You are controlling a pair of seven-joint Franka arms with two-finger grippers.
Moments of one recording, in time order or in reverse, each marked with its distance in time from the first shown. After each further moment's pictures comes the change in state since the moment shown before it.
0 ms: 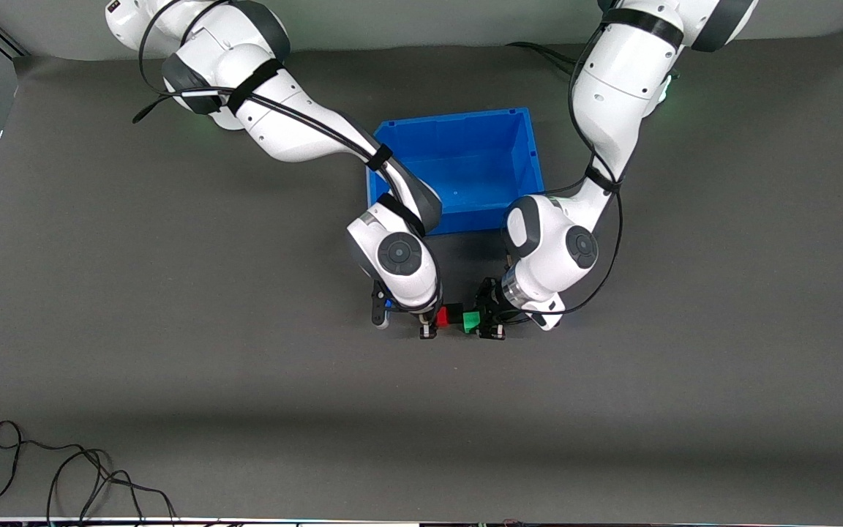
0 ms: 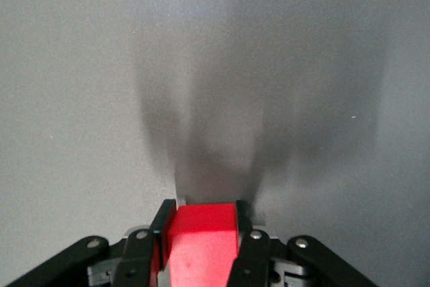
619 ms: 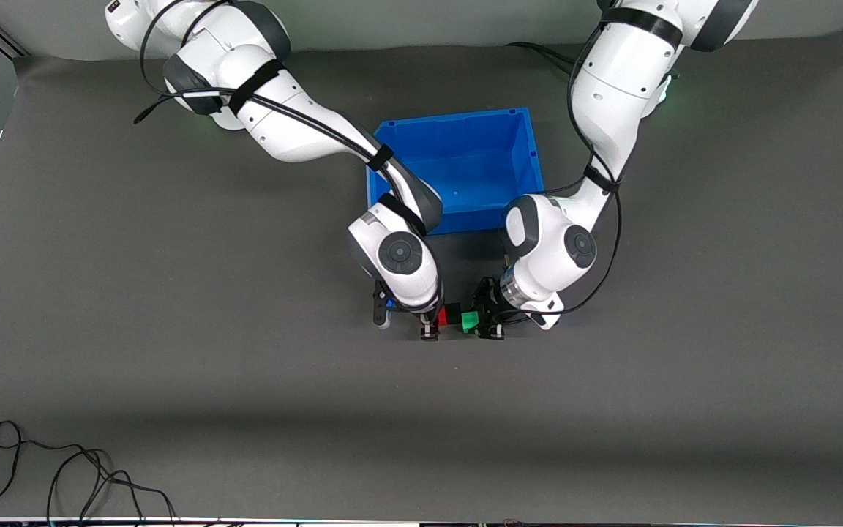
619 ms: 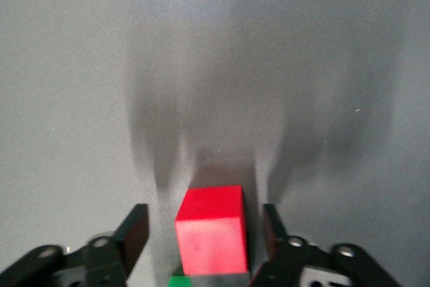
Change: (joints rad) left arm -0.004 0.000 0.001 0.005 0.000 0.000 -0.037; right arm 0.002 0.003 0.001 0.006 0.000 0.014 0.000
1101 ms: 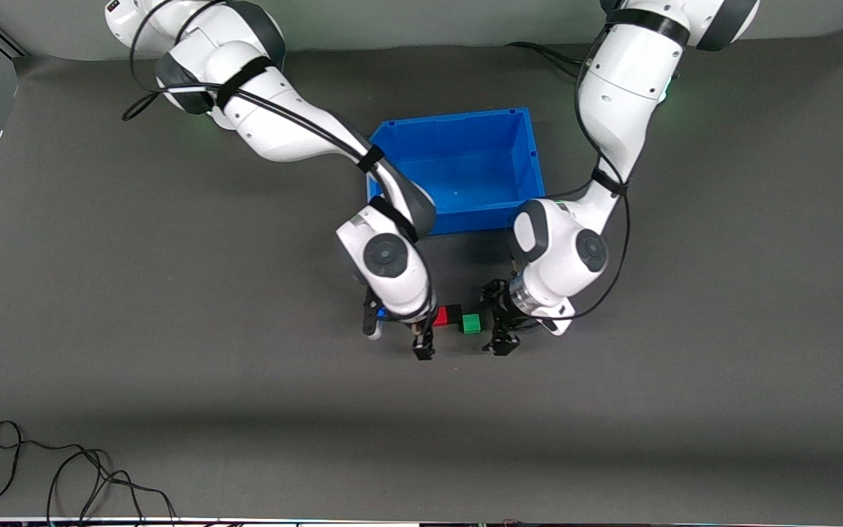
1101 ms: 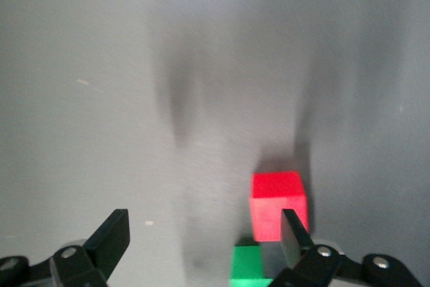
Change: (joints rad) left arm 0.039 -0.015 0.024 0.009 0.010 -0.035 -0.004; right arm -0.053 -0.041 -0.004 0.049 0.000 -0.039 -0.055
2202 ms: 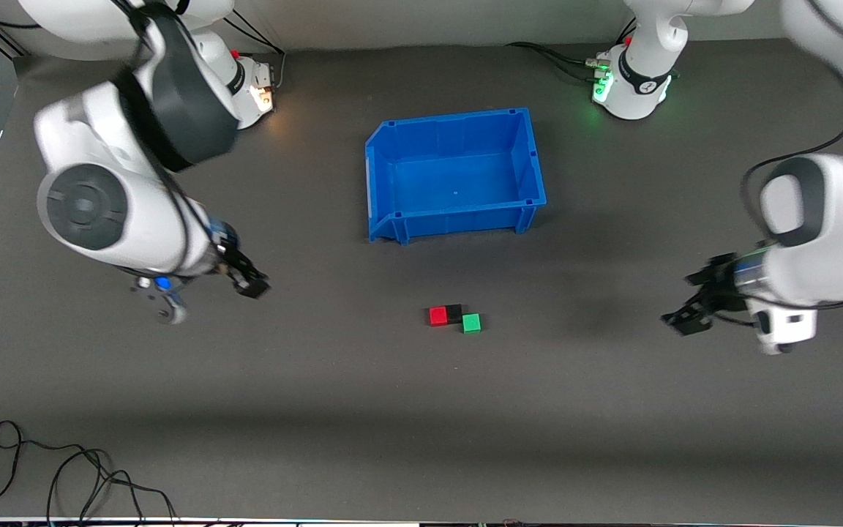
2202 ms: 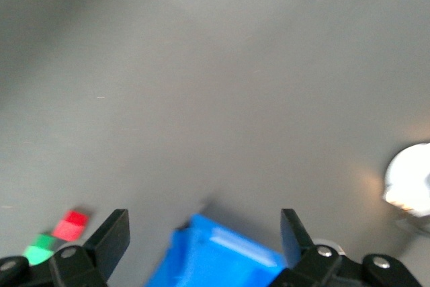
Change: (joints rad) left arm 0.445 -0.434 0.096 0.001 0.595 -0.838 0.778; right arm -0.298 -0.509 0.003 0.012 -0.001 -0.985 -1.020
